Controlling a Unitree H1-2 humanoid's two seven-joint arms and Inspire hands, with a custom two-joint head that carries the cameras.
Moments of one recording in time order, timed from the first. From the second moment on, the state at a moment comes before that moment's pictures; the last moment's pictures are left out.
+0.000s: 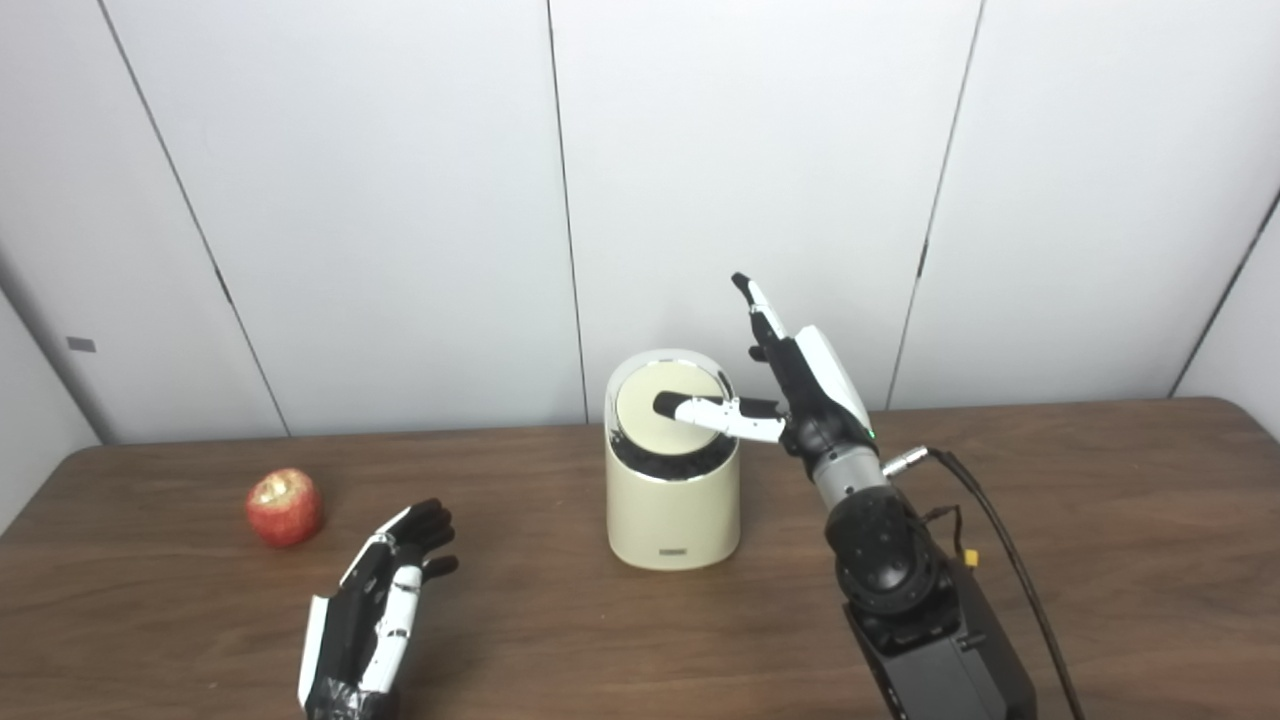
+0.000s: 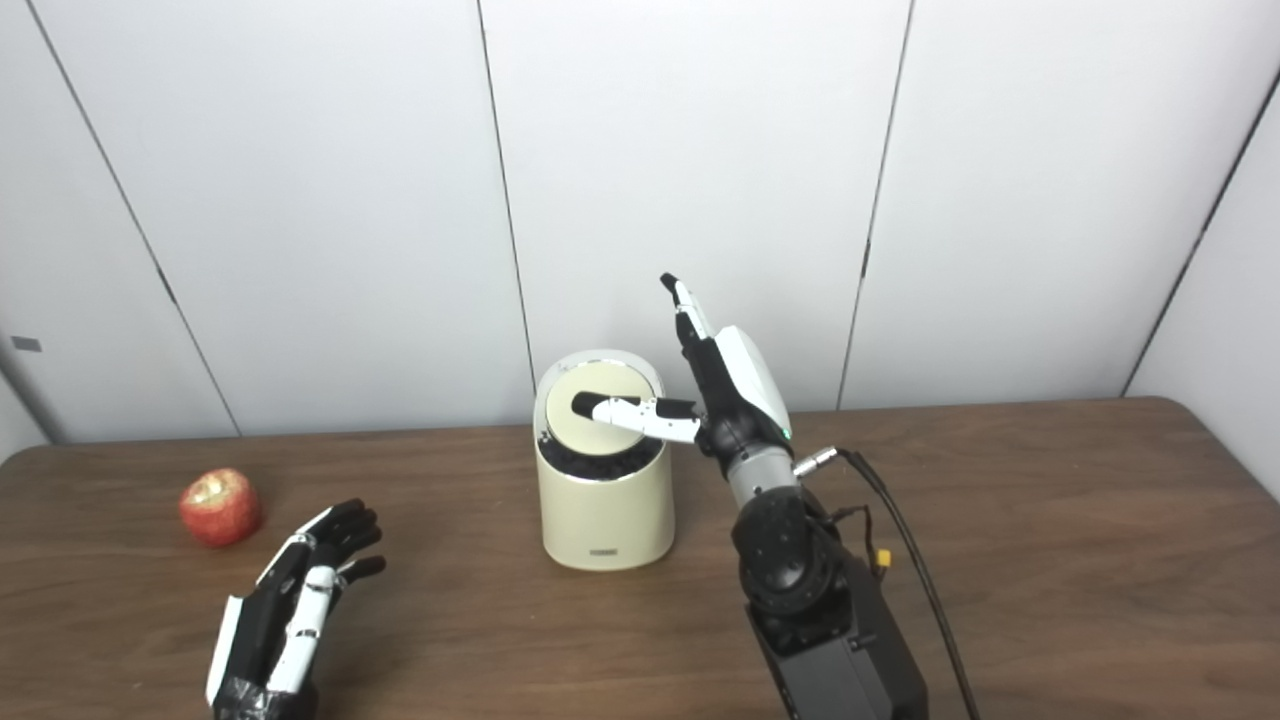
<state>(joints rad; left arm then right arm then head) -0.05 0.03 0.09 0.02 -0.09 -0.26 -0.01 -0.60 -0.06 0.18 0.02 -0.51 0.36 -0.02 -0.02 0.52</state>
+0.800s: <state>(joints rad) -0.03 0.01 0.08 -0.01 -0.08 -0.25 0.00 -0.61 -0.06 0.20 0.13 -0.56 0.39 -0.05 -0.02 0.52</state>
